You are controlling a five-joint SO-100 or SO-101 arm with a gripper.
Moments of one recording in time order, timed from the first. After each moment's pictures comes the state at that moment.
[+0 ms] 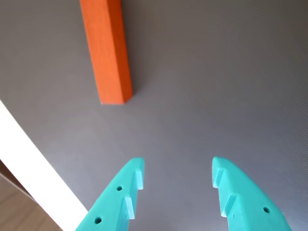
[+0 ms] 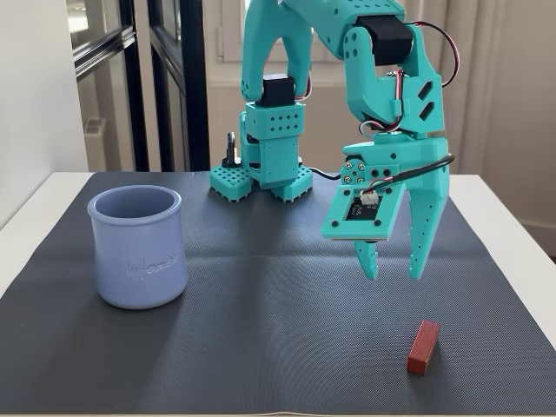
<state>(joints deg) -27.4 76.6 96.9 50.9 147.7</state>
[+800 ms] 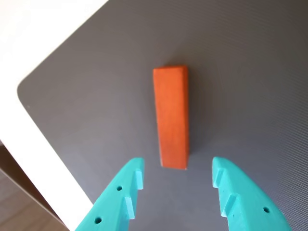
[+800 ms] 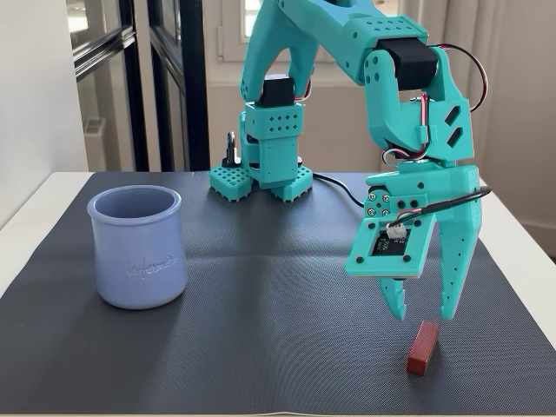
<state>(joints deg) -26.5 62.7 78.7 51.0 147.8</state>
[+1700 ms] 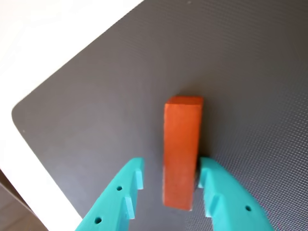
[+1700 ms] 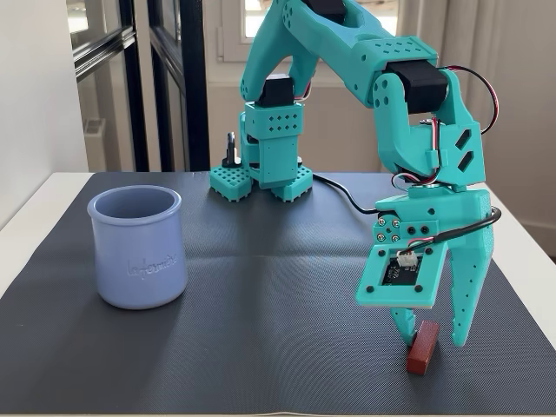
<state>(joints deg) -25.9 54.5 71.6 51.0 147.8</state>
